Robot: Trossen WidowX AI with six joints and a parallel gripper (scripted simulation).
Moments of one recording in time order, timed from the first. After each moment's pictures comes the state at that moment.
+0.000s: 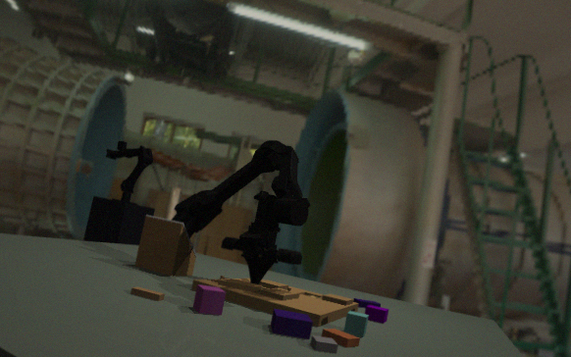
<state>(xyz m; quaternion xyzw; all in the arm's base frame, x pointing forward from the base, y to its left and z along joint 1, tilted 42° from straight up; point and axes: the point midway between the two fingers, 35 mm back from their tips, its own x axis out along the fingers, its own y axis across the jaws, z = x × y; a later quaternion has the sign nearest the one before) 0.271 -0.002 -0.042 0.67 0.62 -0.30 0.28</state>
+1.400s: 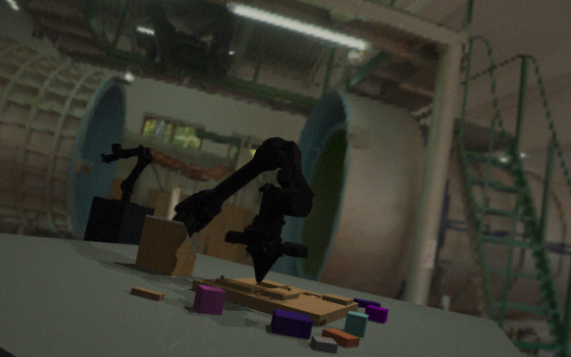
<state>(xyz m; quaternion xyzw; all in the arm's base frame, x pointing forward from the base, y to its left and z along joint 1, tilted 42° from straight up) 0.291 -0.034 -0.044 0.67 0.62 -0.30 0.28</state>
